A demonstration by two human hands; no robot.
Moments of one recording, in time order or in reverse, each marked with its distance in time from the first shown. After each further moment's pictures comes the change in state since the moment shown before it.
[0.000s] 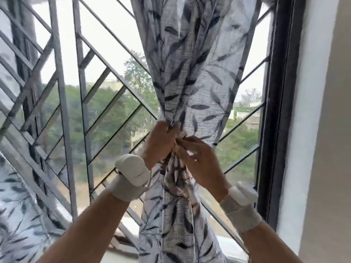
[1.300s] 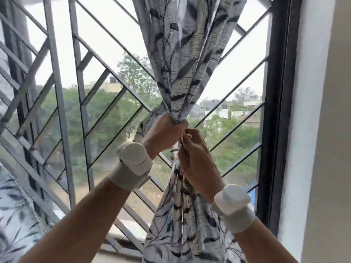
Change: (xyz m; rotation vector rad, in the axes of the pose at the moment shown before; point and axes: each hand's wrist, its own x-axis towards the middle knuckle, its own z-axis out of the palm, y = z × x) left_hand 0.012 0.018 -0.021 0.083 -0.124 0.076; right_hand 0.000 -0.012 0.024 -0.259 -0.041 -0.076
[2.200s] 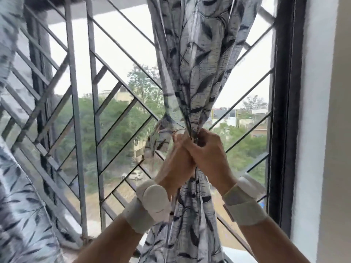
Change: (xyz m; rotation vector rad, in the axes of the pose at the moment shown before) left_hand -0.050 -0.003 0.023 0.036 0.005 0.258; right_hand 0.030 -0.027 -0.027 0.332 0.146 0.335
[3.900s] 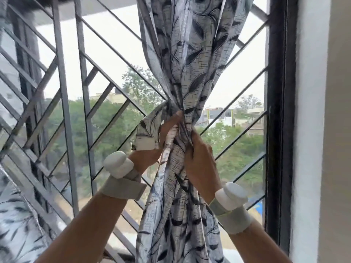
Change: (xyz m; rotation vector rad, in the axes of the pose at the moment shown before) left_hand 0.044 -0.034 -0.029 -0.546 -0.222 -0.496; right_hand -0.001 0.026 0.018 -0.170 0.077 -0.296
